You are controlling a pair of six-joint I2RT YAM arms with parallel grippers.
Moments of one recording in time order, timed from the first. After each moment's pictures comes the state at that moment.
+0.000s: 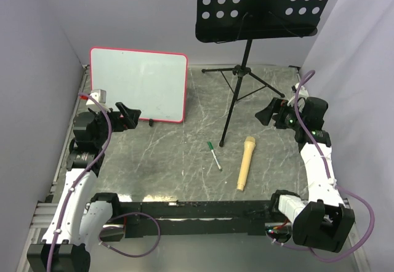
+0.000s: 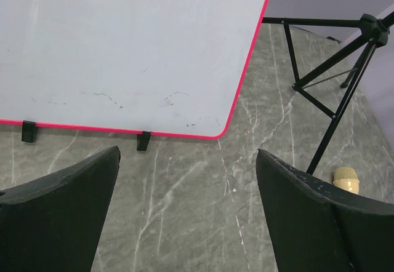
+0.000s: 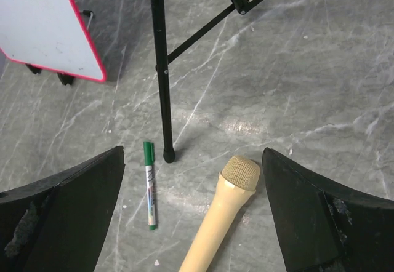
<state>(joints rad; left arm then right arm) -0.01 0.75 0.66 -0.09 0.29 -0.38 -0.22 1.02 0.82 -0.34 -0.61 0.20</state>
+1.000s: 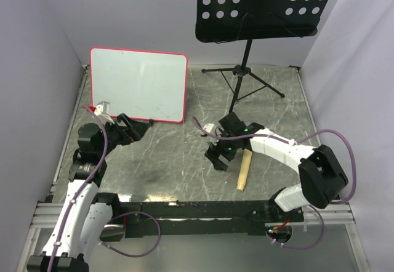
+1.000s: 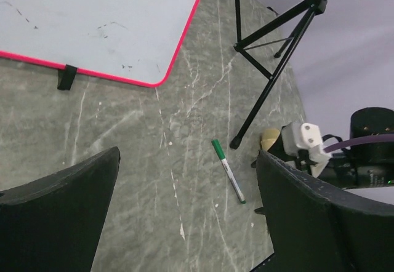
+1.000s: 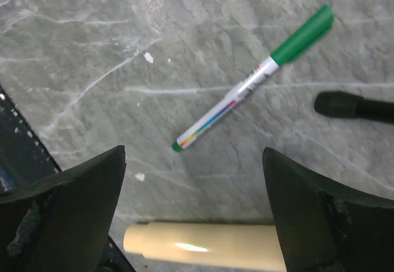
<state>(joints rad) -0.06 0.63 0.55 -0.14 0.42 -0.63 0.63 1.41 0.86 -0.59 -0.36 -0.38</state>
